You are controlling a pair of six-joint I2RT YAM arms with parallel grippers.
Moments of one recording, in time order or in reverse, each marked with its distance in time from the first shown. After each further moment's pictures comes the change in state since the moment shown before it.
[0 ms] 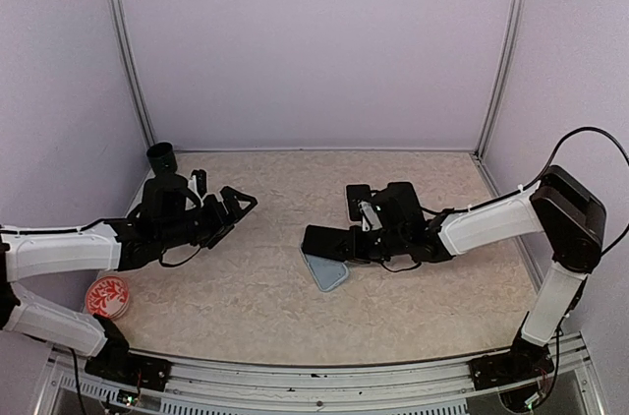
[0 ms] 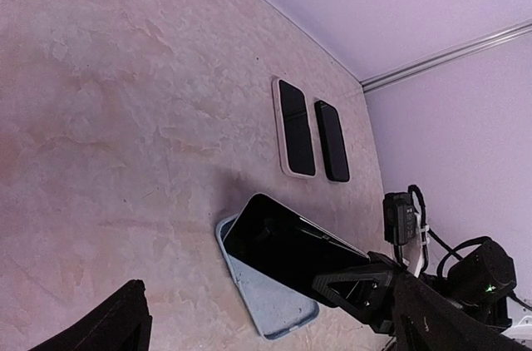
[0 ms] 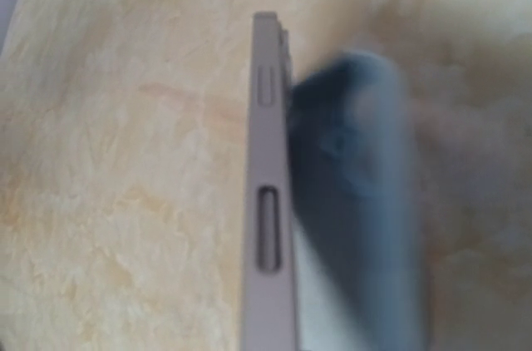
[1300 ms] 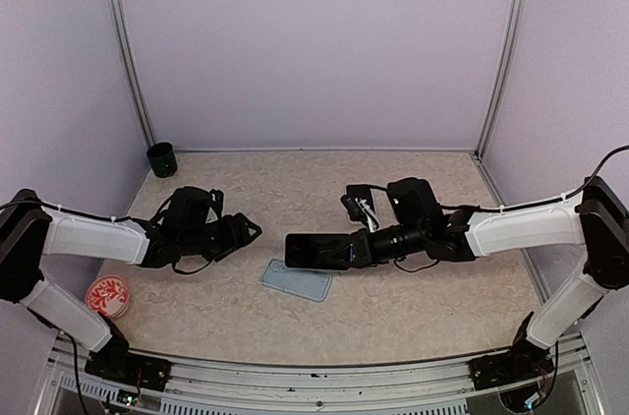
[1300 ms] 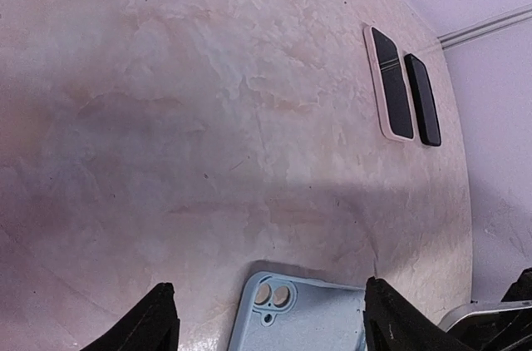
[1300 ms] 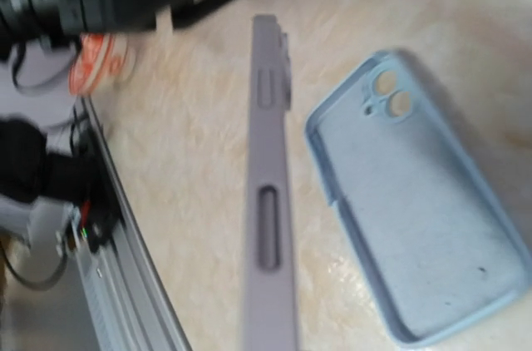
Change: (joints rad) left arm 0.016 0.227 0.003 0.011 0.015 0.113; right arm 0.029 -0.190 -0.042 -0.078 -0.292 -0.143
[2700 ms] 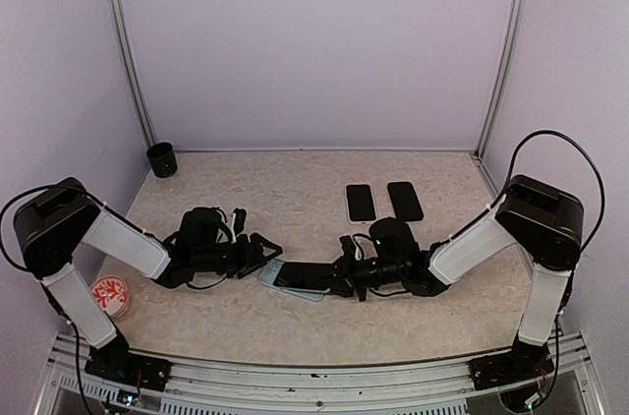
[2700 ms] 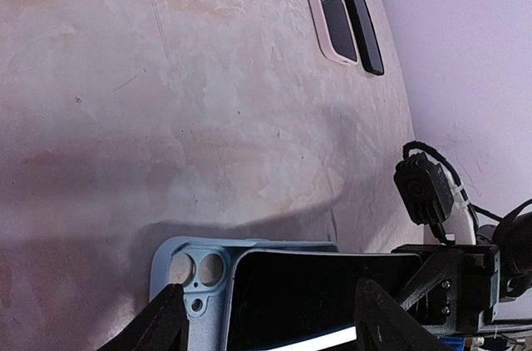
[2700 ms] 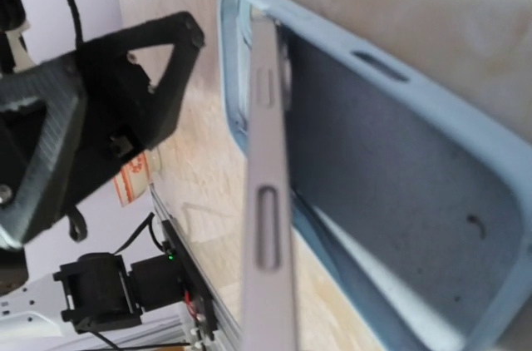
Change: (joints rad) left arm -0.039 0.227 -0.092 0.424 0.251 -0.052; right arm 0.061 0.302 -0.118 0.521 0.044 0.749
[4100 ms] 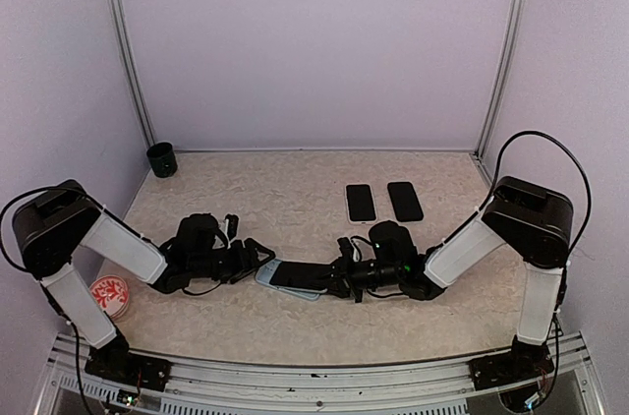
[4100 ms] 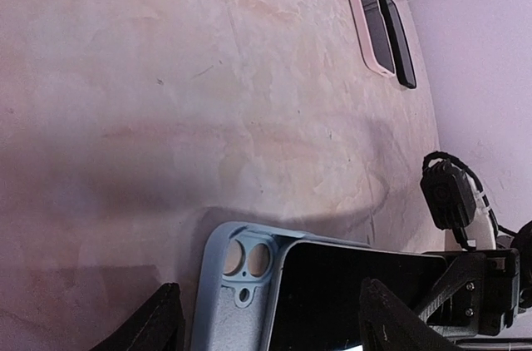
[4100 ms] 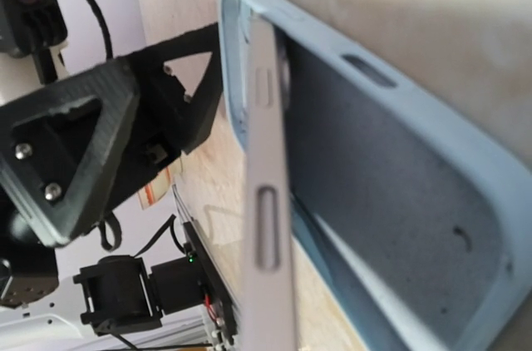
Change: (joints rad) left arm 0.008 -0.011 -0.055 -0.004 -0.079 -0.002; right arm 0.000 0.076 -0.002 0.137 -0.016 0.070
